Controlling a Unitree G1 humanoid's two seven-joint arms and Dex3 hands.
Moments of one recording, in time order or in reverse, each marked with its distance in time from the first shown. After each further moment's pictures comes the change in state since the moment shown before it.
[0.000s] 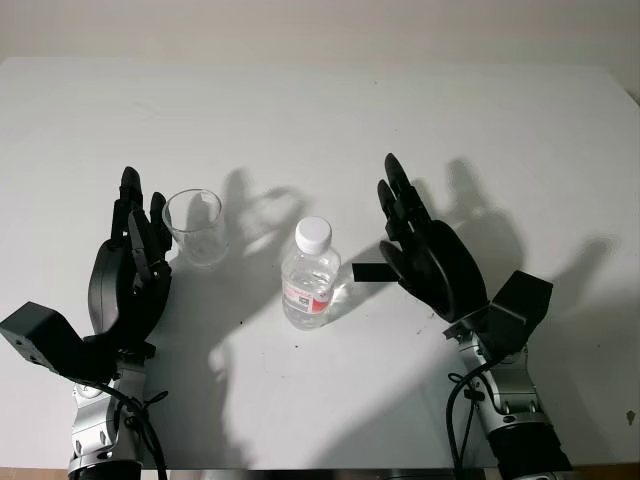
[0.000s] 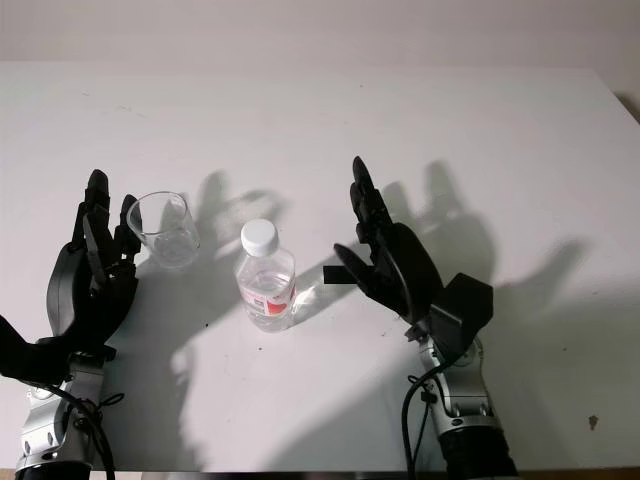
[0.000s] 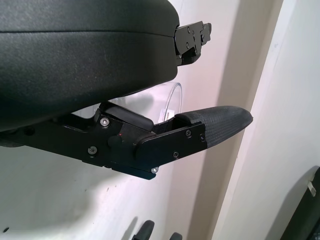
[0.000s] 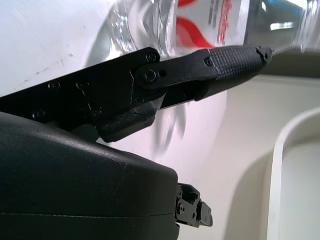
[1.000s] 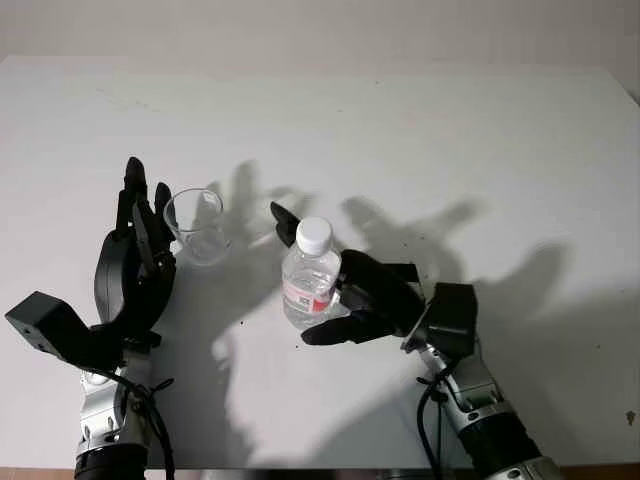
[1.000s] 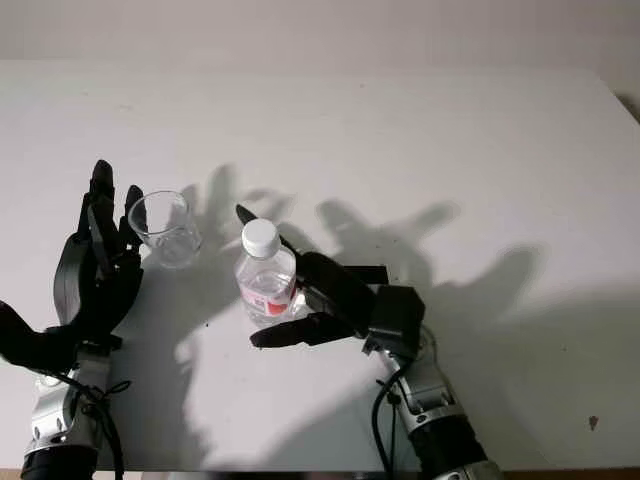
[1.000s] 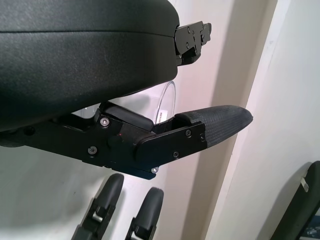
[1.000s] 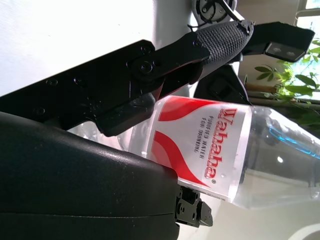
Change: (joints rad) left arm -0.054 0.000 0.000 0.053 0.001 -0.020 -0.009; right arm -0.068 0.122 0.187 0.116 -0.070 -0.032 0.100
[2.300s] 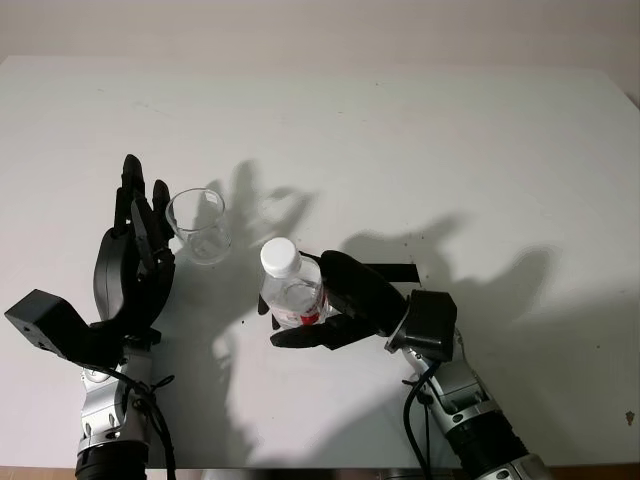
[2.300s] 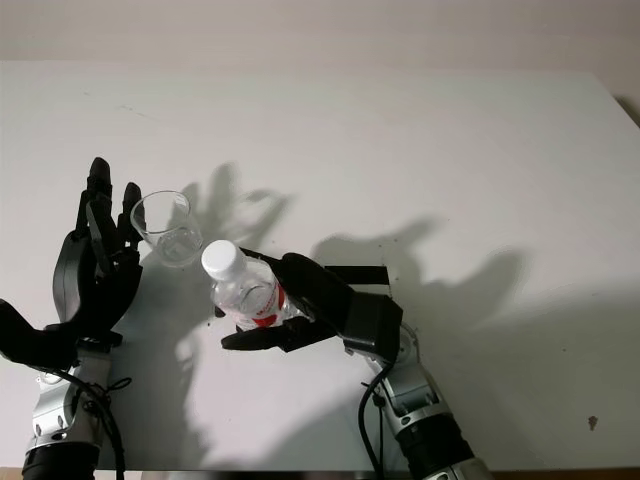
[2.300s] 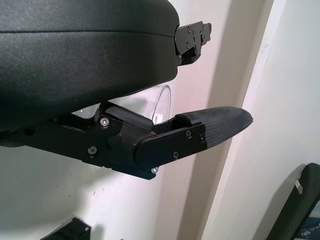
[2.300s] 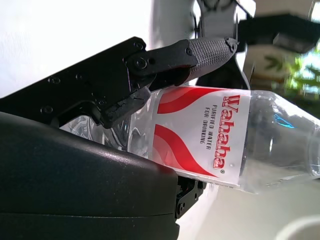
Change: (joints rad) left arm -0.017 0.000 0.003 0.017 -0.004 -0.012 0.006; right arm -0.010 -0.005 0.011 -0.031 -0.067 -0.010 -0.107
